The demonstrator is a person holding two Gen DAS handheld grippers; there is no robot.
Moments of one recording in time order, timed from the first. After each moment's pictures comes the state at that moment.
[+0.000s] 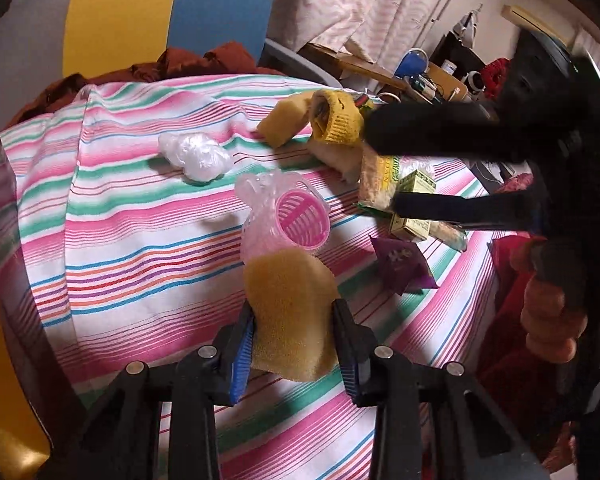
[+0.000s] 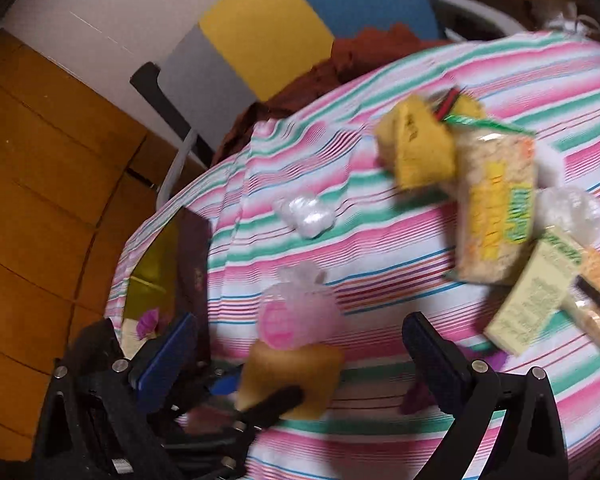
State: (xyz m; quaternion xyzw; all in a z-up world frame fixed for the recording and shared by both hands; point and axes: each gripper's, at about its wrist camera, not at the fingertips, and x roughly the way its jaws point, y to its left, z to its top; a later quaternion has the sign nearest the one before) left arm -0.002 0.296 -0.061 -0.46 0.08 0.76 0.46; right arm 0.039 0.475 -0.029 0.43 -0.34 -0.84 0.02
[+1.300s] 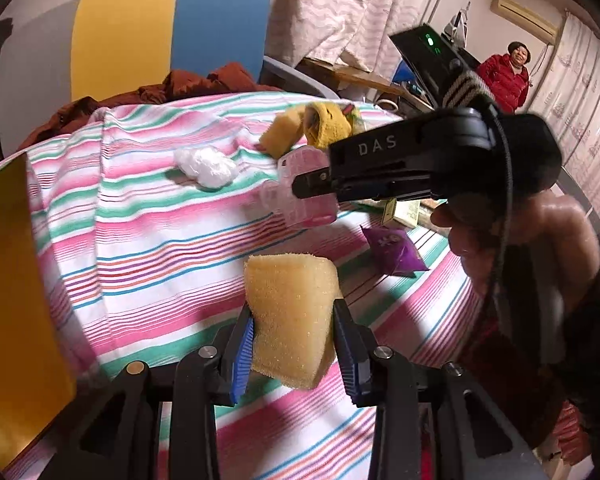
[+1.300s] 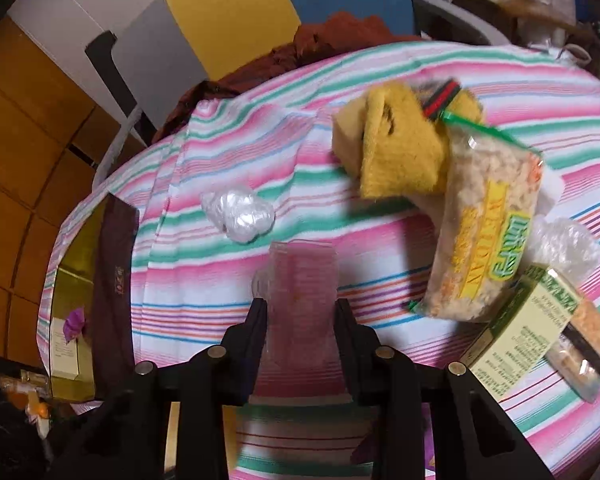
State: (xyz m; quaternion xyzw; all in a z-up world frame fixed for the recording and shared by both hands) left arm 0.021 0.269 -0.042 -0.43 0.09 0.78 0.45; right arm 0.013 0.482 -0.054 0.47 -0.25 -0.84 -0.07
